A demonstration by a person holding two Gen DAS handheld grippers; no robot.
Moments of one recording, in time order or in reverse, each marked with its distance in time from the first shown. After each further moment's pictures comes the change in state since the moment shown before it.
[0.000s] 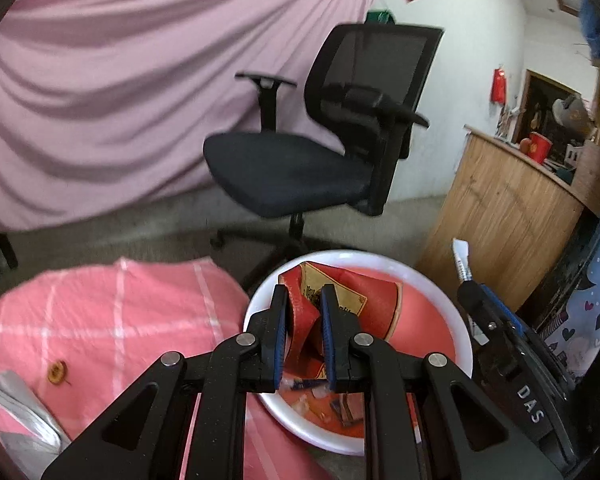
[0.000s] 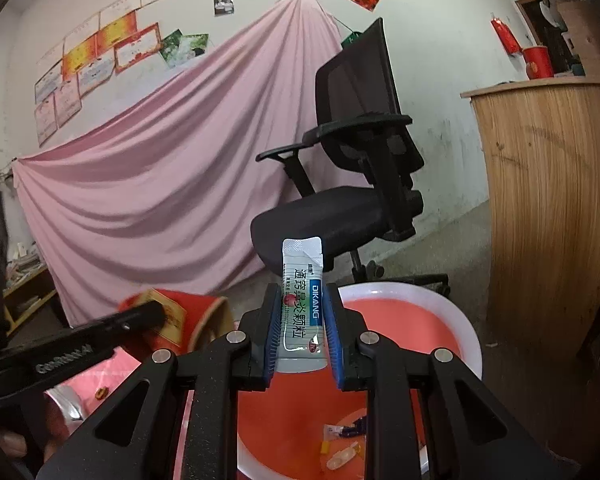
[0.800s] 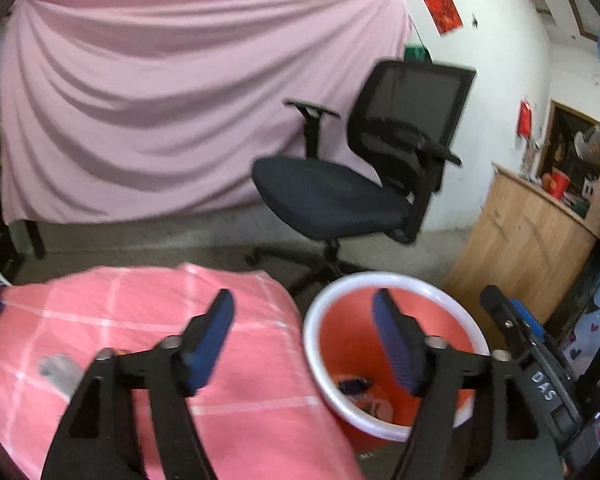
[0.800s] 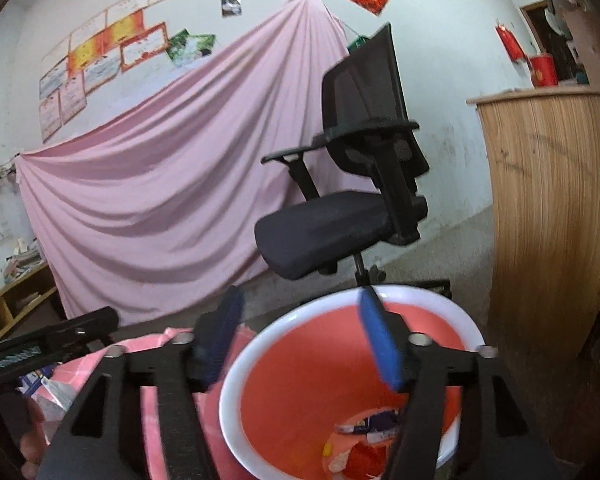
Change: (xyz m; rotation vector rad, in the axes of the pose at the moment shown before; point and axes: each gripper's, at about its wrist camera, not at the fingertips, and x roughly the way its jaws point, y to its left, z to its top) left arm -0.076 0.047 -0.020 -0.076 -0.164 0.117; right arm -0.011 0.018 0.003 -0.026 -0.061 0.015
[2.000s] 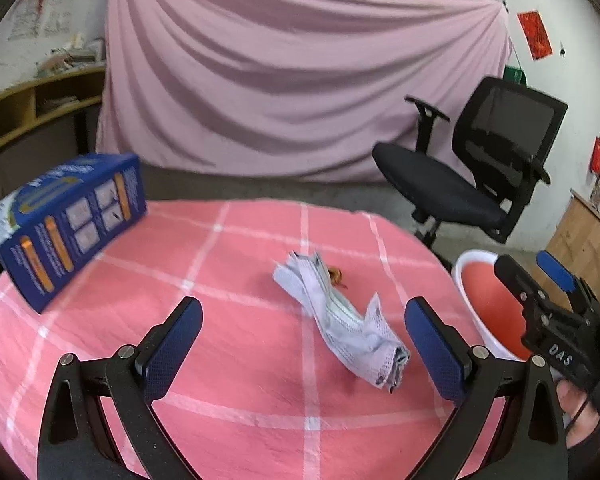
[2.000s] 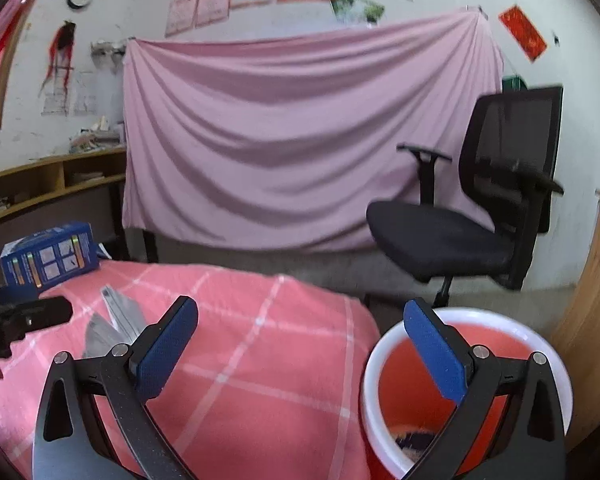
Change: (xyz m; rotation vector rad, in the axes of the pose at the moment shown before) left arm -0.078 0.143 -0.081 -0.178 0.099 0.227; right arm 0.034 0.152 -0.053 -0.411 0.176 0.229
